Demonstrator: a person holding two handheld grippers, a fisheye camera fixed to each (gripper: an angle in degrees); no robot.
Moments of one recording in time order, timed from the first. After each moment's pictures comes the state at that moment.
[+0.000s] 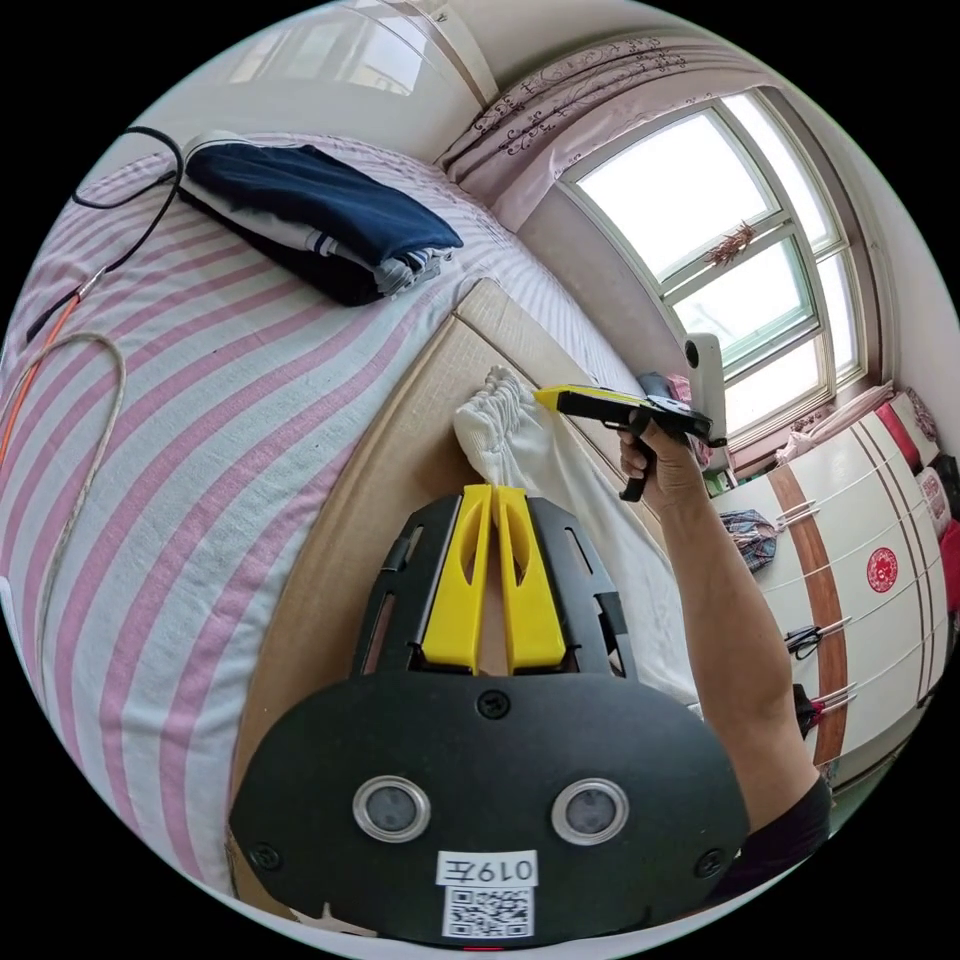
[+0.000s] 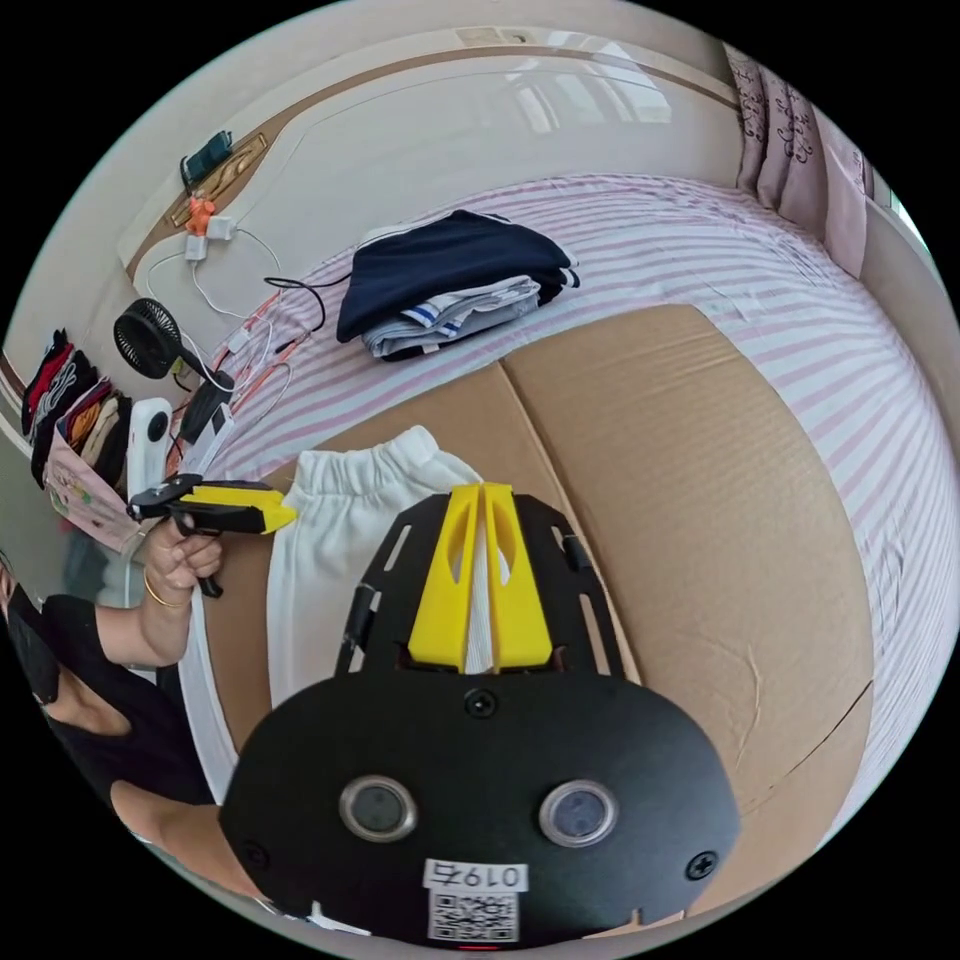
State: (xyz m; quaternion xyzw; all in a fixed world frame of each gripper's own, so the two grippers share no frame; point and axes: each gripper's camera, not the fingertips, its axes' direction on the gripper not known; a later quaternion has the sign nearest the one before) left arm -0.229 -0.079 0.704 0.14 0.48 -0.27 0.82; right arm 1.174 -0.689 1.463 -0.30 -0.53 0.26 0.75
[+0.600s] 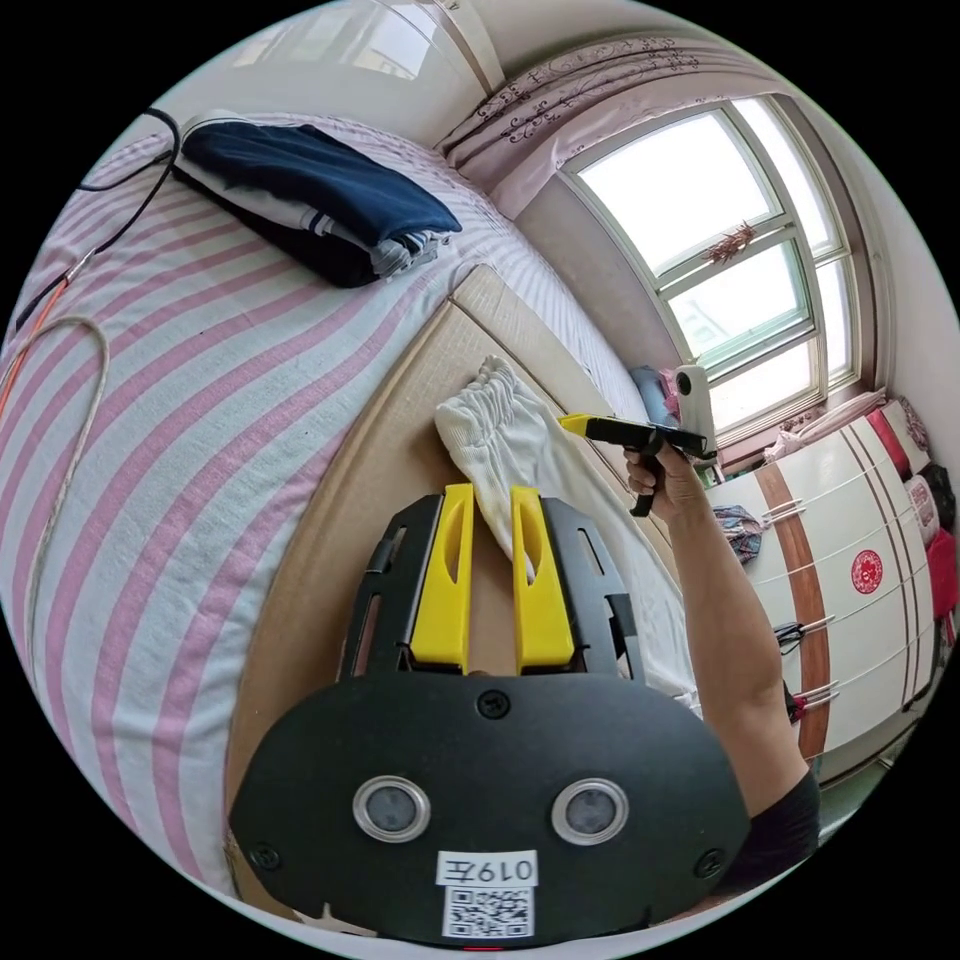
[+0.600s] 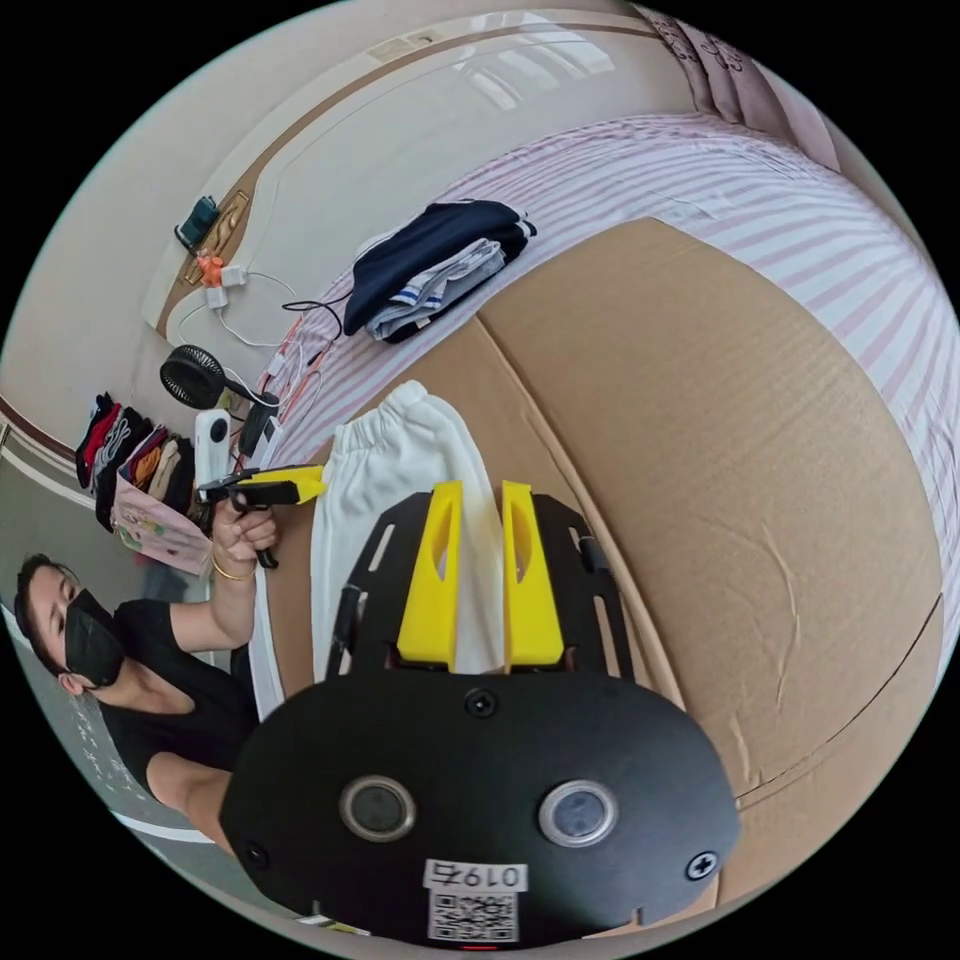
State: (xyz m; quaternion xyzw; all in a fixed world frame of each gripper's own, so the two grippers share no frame) left arm -0.215 -0.080 0.710 0.13 0.51 -0.26 0.81; right arm 1.205 -0.605 1.453 -0.31 -0.59 0.34 0.66
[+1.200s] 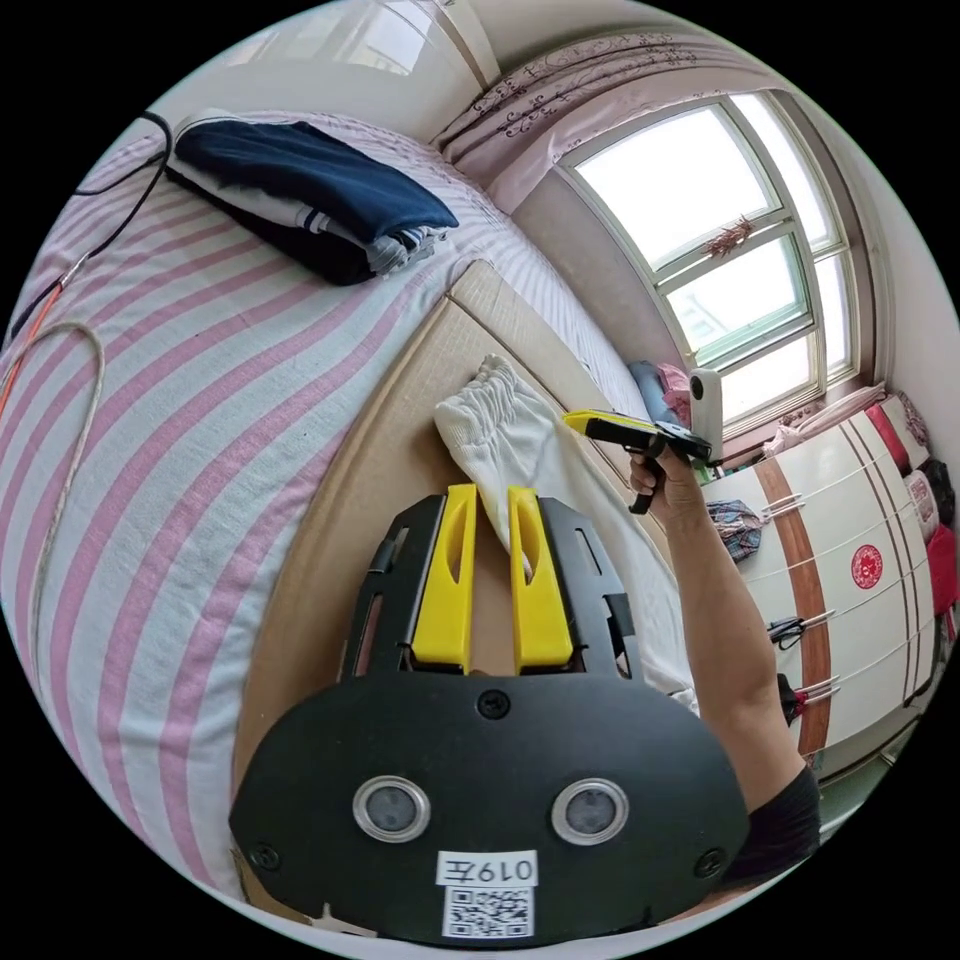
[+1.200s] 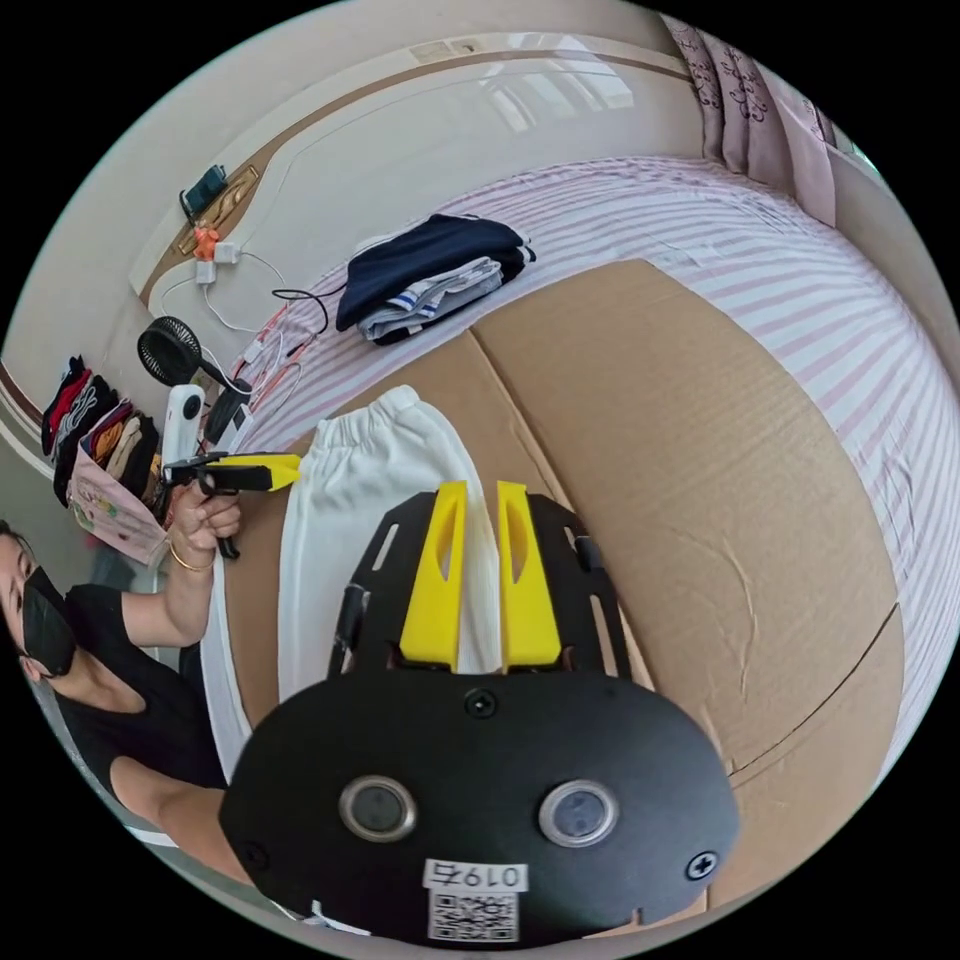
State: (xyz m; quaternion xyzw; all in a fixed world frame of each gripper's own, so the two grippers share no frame) left arm -0.220 -0.075 0.704 0.13 0.50 -0.26 0.81; right arm 1.196 -0.562 1.423 -0.29 -0.54 0.30 0.73
